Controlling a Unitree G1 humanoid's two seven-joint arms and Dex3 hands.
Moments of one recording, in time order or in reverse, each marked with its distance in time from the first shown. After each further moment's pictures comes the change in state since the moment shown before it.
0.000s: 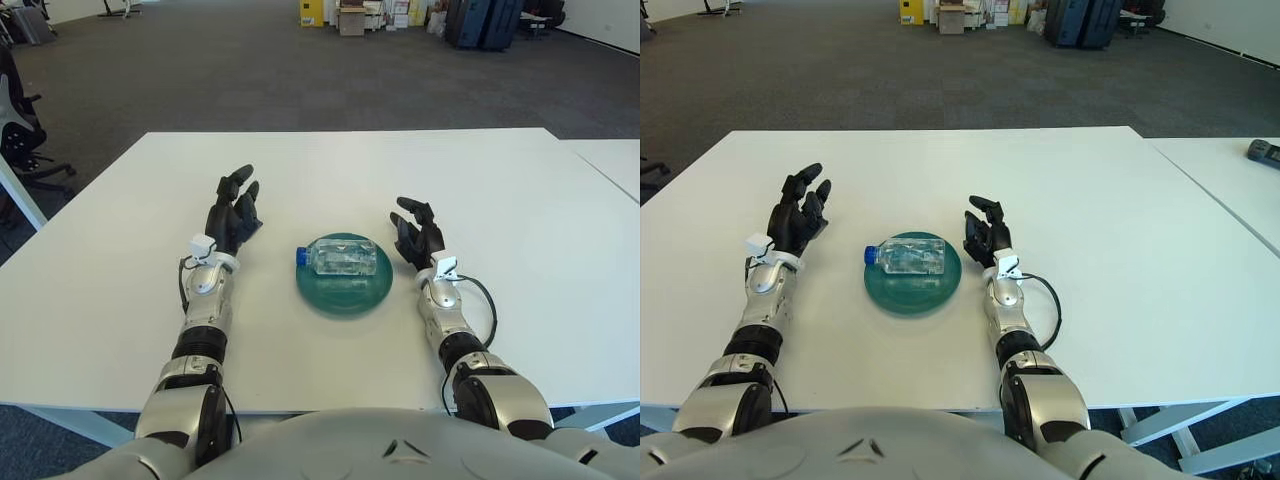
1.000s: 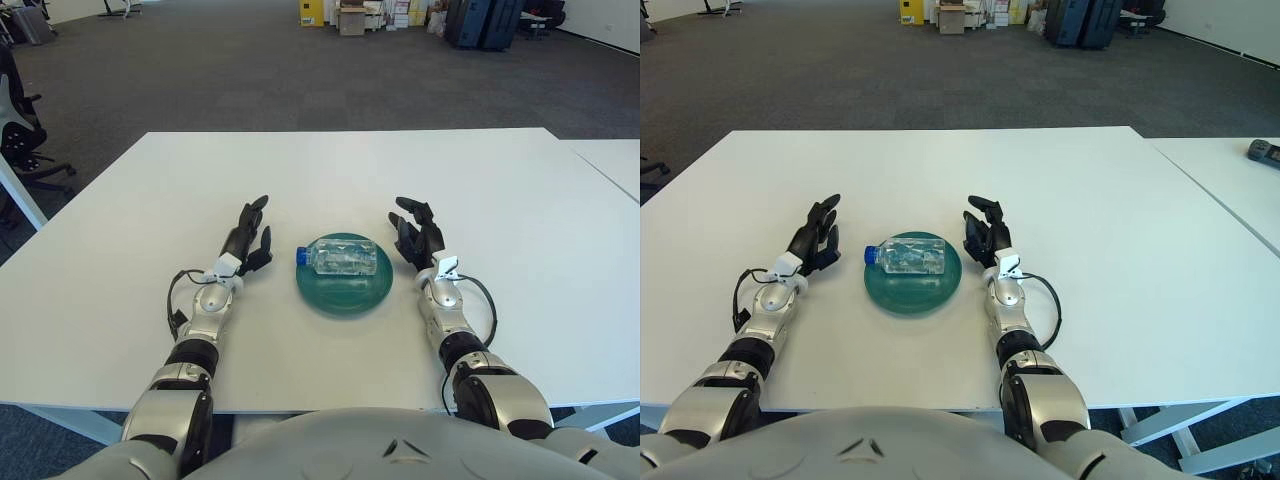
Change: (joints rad) left arm 0.023 0.074 -0.137 0.214 0.300 -0.075 0.174; right arm 0.000 0.001 -0.013 -0.004 0.018 0.015 0.024
